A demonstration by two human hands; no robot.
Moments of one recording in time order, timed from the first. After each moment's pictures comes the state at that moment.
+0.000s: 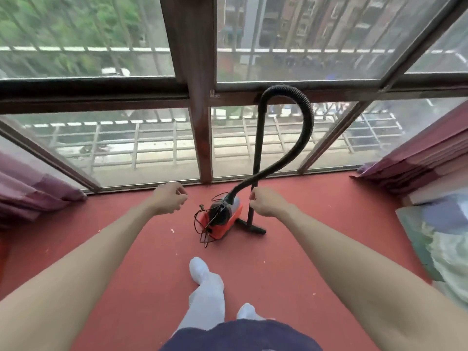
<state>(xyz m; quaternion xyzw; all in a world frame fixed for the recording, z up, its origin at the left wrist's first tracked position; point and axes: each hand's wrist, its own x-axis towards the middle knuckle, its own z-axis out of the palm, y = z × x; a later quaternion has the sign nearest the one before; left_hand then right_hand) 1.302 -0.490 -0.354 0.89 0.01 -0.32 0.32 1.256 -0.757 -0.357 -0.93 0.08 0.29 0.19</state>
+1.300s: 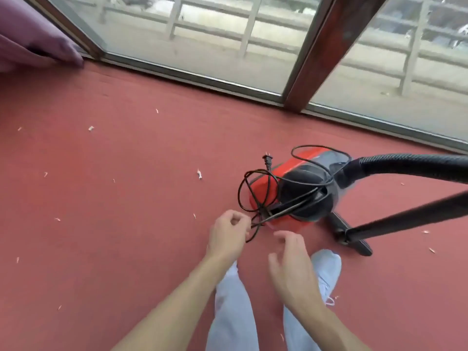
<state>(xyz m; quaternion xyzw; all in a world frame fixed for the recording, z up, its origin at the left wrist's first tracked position) 1.317 -0.511 -0.925 0.67 0.44 -0.28 0.52 1.292 -0.649 -0.914 -0.88 0.11 0.35 0.30</state>
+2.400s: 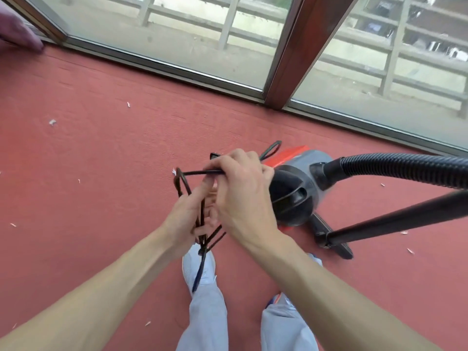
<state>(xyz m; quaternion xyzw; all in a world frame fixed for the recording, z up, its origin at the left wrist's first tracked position) 1.360 -0.490 -0.936 0.51 0.37 -0.26 0.74 1.406 -0.593 -0.895 -0.92 -0.09 0.14 0.35</state>
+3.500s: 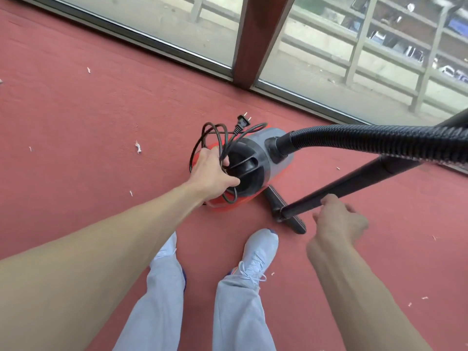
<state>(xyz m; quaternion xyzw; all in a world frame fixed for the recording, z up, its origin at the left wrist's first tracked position) 1.389 -0.599 -0.966 0.83 0.23 -0.27 0.43 1.372 -0.799 -0.911 -0.66 0.61 0.00 0.43</state>
